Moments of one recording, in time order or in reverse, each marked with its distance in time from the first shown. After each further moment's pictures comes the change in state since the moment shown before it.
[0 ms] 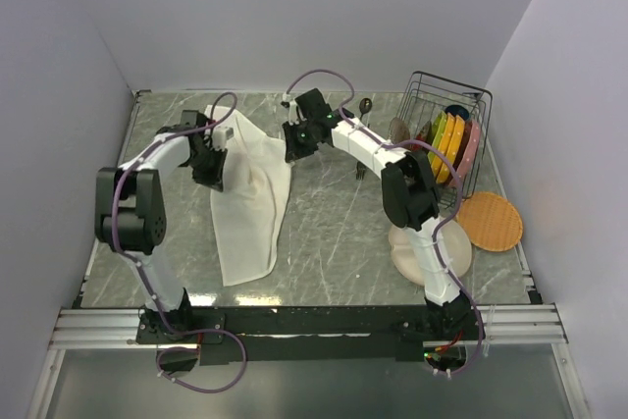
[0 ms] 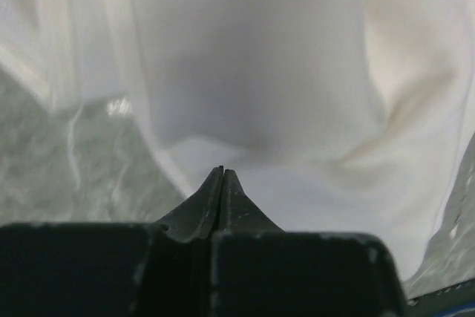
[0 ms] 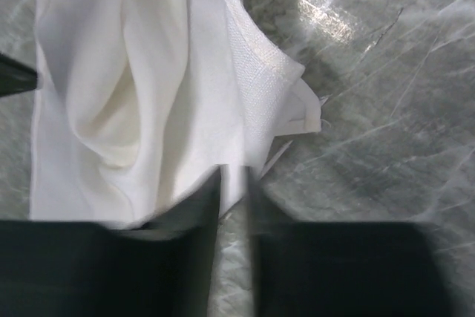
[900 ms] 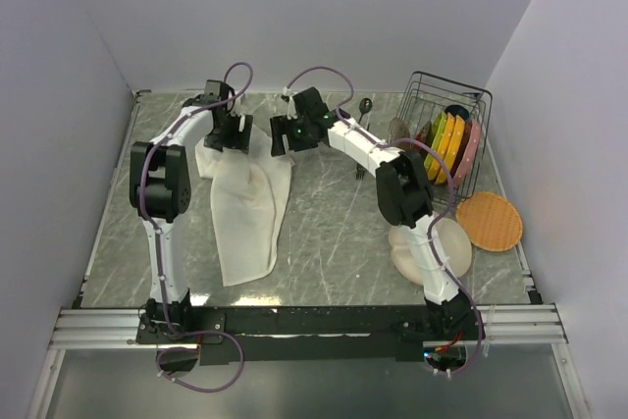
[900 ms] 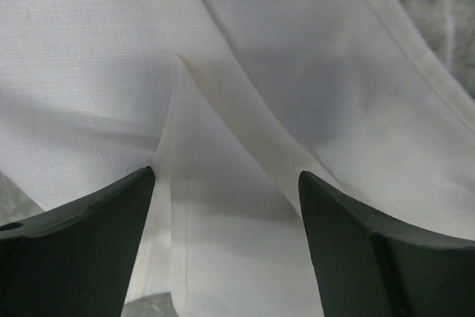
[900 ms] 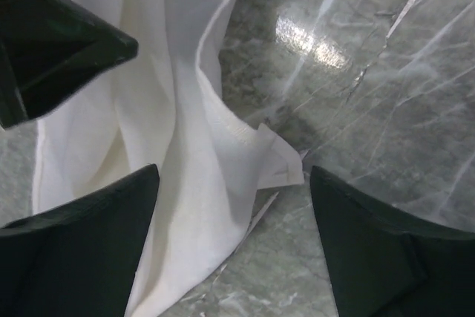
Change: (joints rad) left arm -0.063 0.312 0.458 0.045 -0.163 -0.125; right arm -0.001 0.061 0.068 0.088 0.063 0.066
